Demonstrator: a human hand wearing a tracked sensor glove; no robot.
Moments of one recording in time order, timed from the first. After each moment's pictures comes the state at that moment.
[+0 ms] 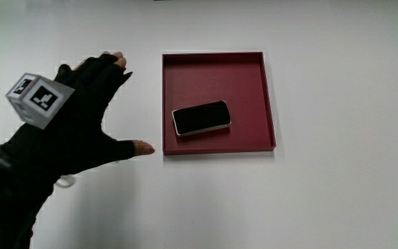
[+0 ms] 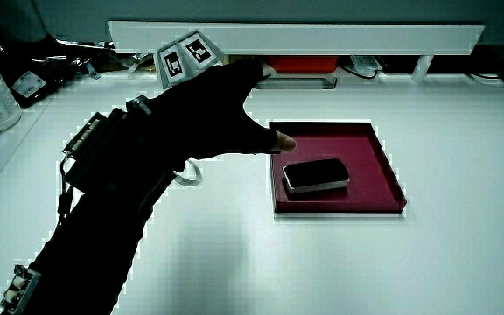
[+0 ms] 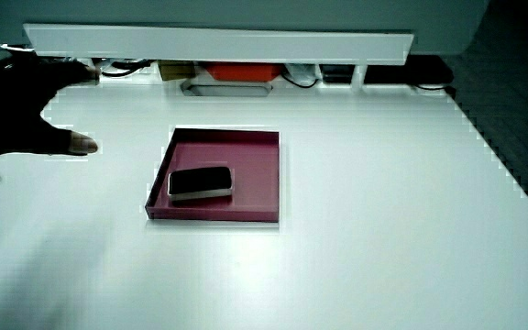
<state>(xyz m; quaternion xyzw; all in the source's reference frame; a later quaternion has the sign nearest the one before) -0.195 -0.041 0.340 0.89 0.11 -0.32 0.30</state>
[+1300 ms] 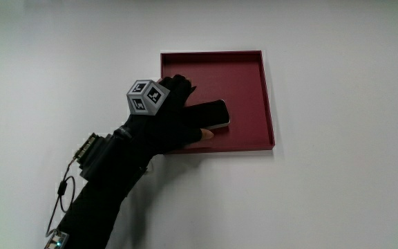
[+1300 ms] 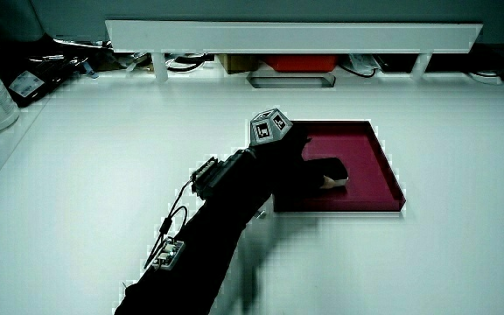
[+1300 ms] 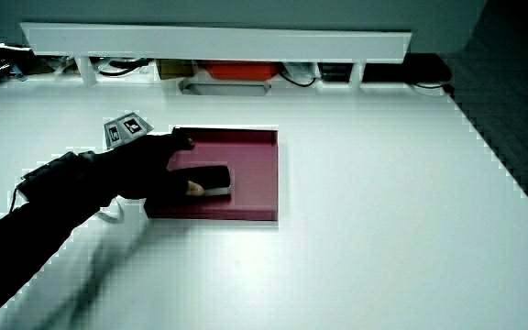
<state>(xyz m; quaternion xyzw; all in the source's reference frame) -0.103 -0.063 0.503 0.90 0.12 -0.28 0.33</state>
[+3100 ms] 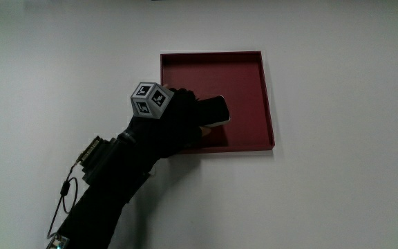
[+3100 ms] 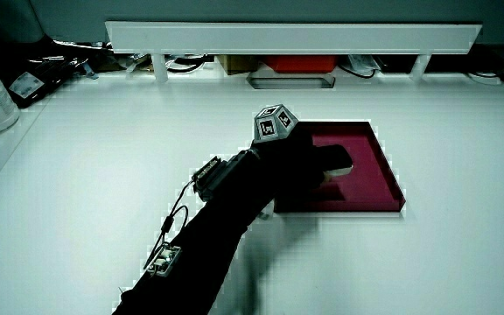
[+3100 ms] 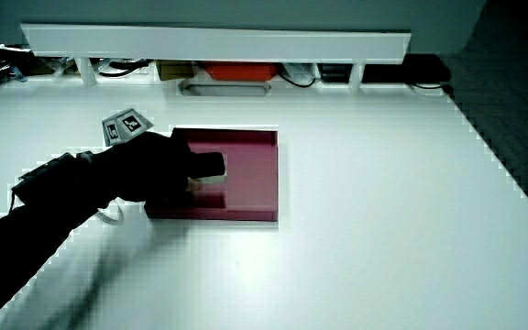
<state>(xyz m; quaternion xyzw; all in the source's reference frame) -0.095 -0.058 0.498 0.91 0.13 -0.27 0.30</state>
